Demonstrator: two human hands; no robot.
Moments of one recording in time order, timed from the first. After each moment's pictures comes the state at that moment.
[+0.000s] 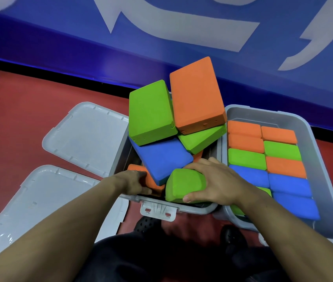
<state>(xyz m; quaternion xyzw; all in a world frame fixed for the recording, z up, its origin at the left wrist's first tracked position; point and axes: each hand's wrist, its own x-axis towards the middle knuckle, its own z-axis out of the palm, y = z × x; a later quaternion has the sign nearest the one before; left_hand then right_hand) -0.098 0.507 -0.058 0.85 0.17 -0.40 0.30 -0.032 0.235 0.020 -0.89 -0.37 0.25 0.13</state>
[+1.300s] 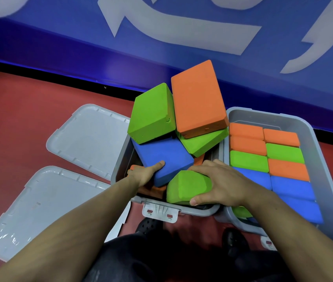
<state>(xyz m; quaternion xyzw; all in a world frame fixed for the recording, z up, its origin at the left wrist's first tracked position) -0.087 0.481 -0.076 0.69 0.44 -0.18 0.54 -0.027 0.229 0.029 -0.88 -0.37 0.26 0.11</state>
